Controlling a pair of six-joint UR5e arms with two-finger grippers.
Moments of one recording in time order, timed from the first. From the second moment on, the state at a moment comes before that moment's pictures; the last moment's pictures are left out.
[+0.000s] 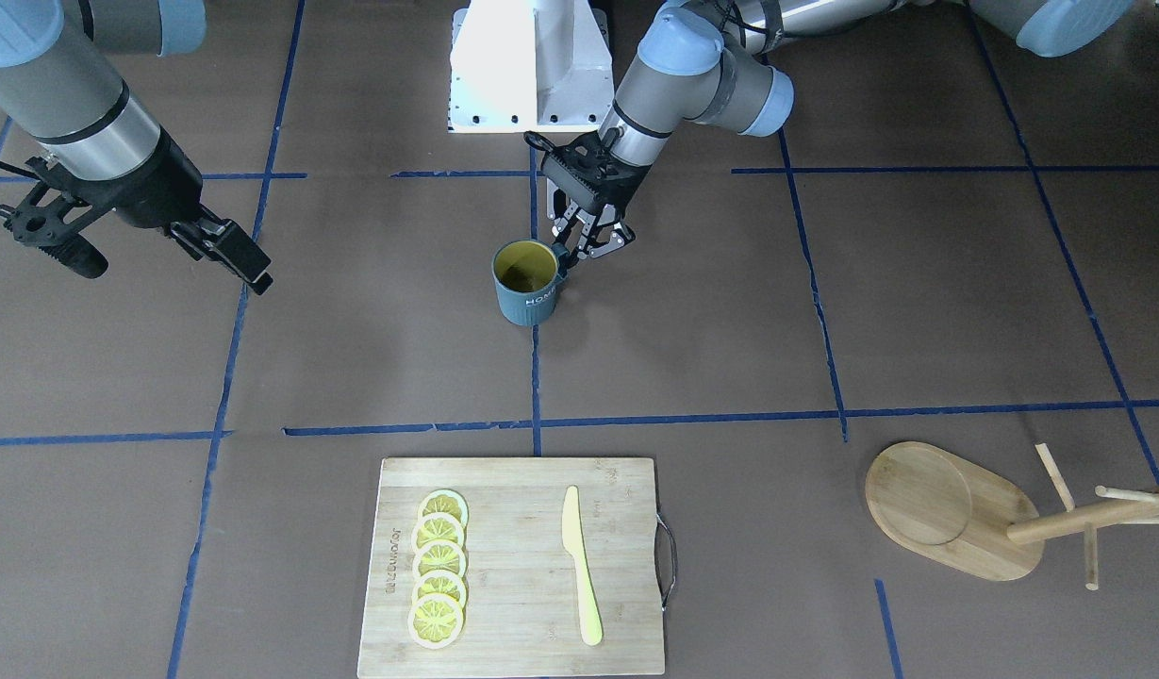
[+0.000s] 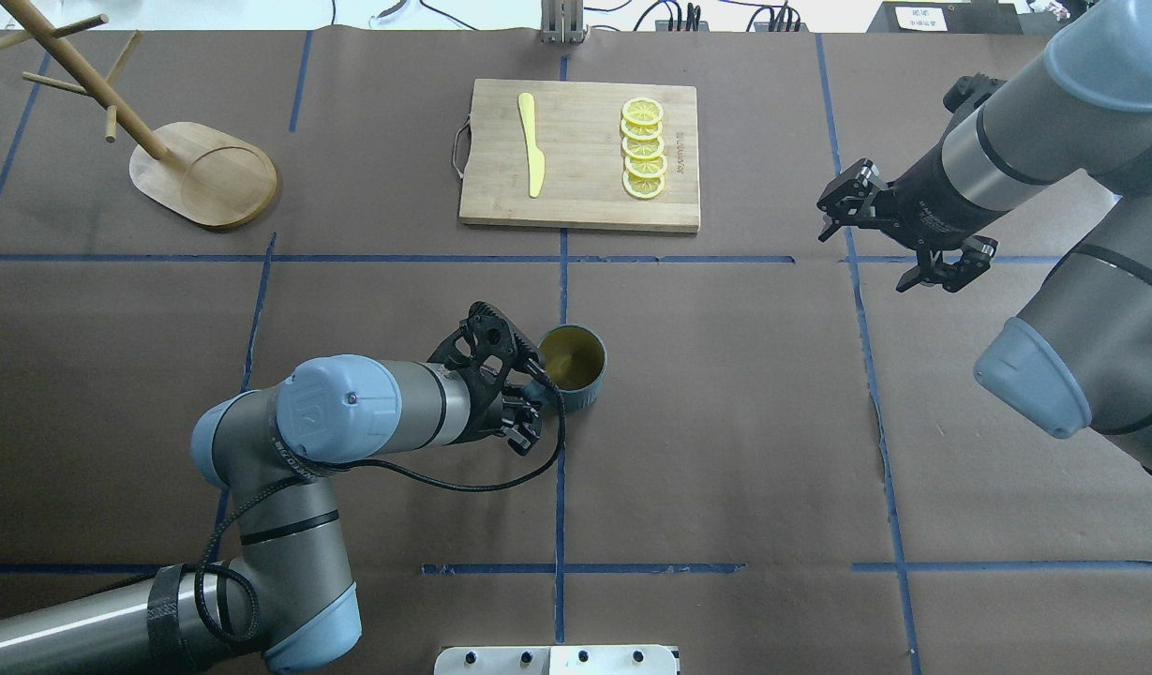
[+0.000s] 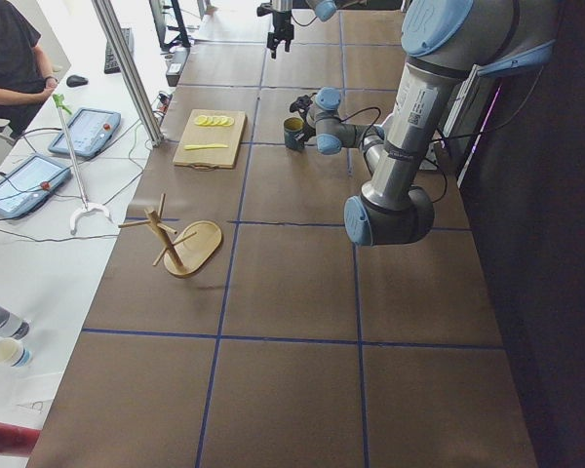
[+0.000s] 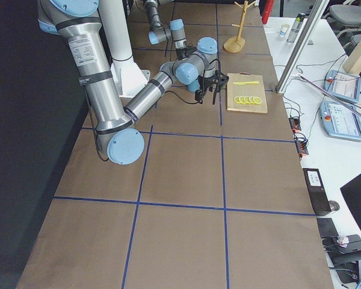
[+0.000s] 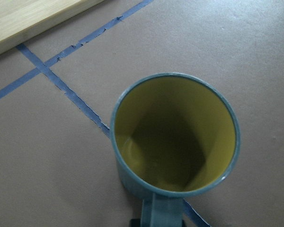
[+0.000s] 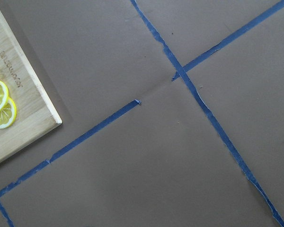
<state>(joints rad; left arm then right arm) -0.37 -2.10 -1.68 -2.17 -1.64 -0.59 0.90 -1.24 1.99 -1.61 2.16 1.52</state>
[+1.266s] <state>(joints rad) -0.62 -2.04 -1.74 -2.17 -1.71 -0.82 0.91 -1.32 2.06 -1.61 2.15 1.52</state>
